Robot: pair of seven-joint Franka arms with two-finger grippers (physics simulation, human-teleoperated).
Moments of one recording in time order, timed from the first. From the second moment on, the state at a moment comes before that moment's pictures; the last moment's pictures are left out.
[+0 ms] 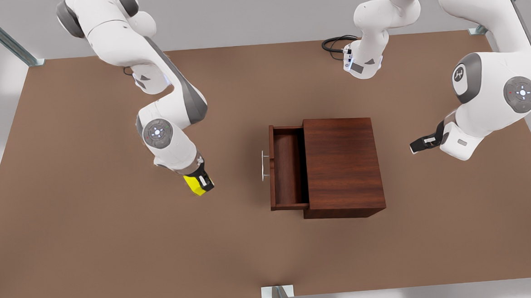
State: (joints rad) left arm 0.05 0.19 -0.11 -1.52 -0.02 1.63 -0.26; right arm 0.40 0.39 0.10 -1.53 0.06 2.00 1.55
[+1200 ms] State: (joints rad) left arm -0.06 0.19 -0.13 -1.52 -0.02 1.60 -0.10; right arm 0.22 0.74 0.02 -0.85 0.04 1.74 2.47
